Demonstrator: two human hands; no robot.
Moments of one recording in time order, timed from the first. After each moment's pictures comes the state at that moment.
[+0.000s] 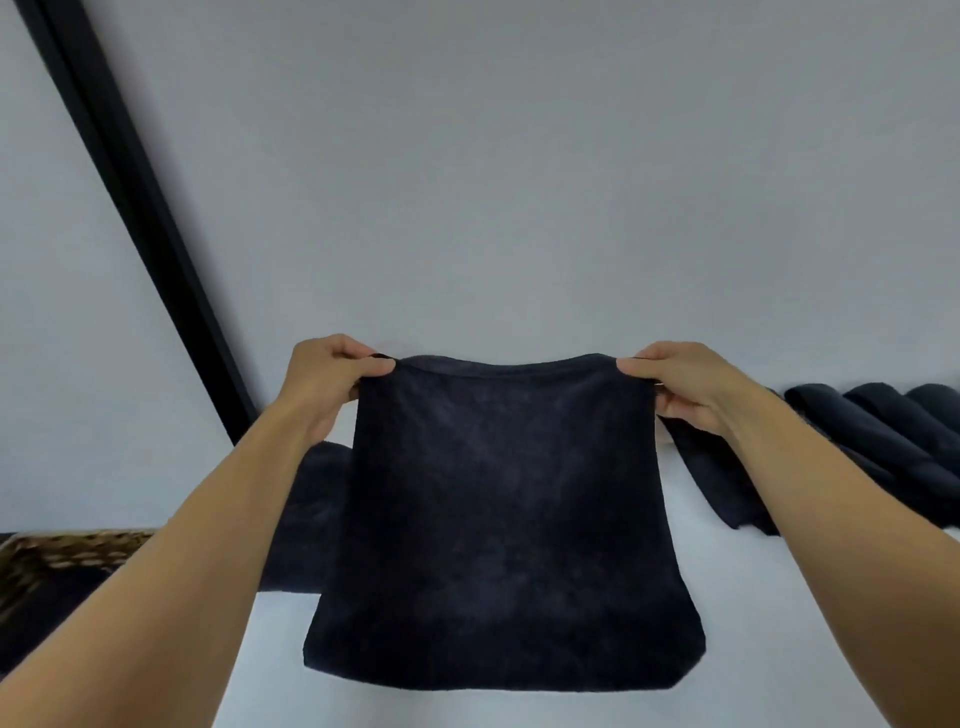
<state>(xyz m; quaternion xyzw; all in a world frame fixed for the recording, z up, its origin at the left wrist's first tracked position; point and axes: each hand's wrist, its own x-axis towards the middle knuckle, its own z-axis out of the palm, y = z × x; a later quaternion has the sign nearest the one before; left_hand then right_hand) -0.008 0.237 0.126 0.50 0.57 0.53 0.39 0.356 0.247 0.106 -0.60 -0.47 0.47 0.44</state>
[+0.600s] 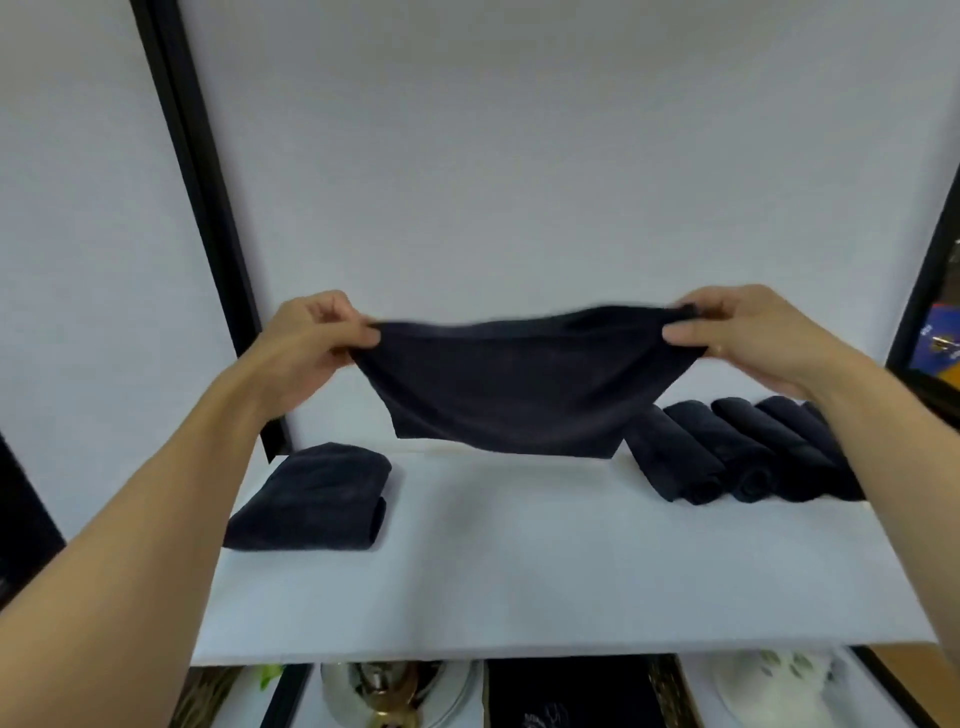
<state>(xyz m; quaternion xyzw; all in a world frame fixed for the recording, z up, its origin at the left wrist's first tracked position) -0.015 0.090 0.218 0.62 0.41 0.52 0.41 0.391 0.073 0.212 -0.49 -0.65 0.33 0.48</state>
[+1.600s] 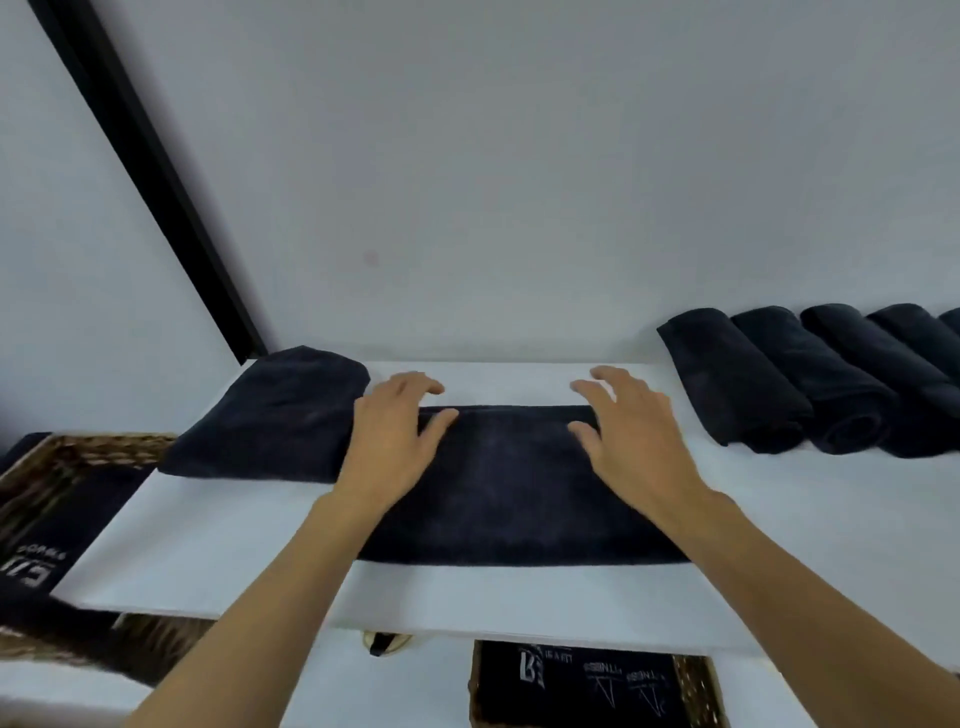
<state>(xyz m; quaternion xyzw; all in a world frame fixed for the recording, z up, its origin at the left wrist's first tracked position) 0.054 0.153 -0.004 0.72 0.63 0.28 0.03 0.315 0.154 -0.014 -0.60 -0.77 -0.03 0.22</state>
